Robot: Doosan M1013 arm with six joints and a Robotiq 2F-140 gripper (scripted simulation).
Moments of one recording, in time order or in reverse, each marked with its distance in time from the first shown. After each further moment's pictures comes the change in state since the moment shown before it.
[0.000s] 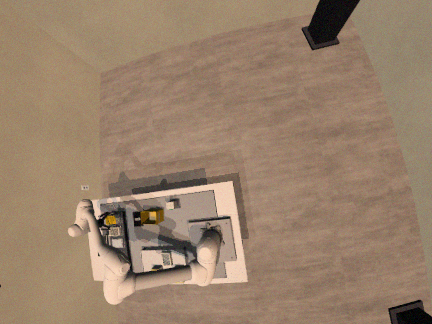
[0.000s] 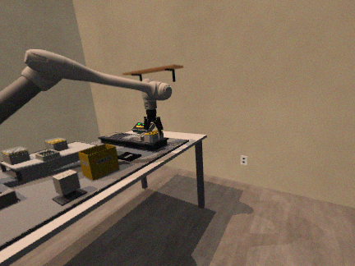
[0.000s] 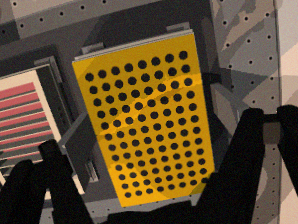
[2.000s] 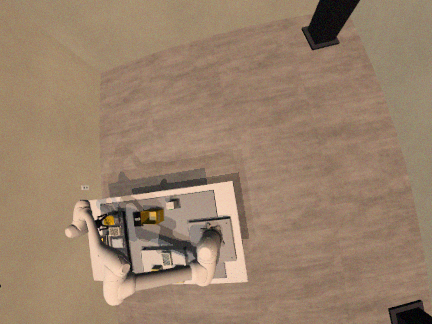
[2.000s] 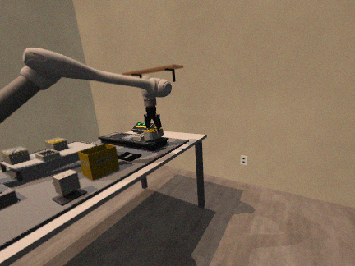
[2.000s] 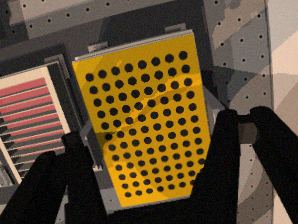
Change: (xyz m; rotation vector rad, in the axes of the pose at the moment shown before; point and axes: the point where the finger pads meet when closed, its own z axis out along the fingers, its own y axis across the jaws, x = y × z) arm 0.000 0.000 -0.021 0.000 0.001 0.000
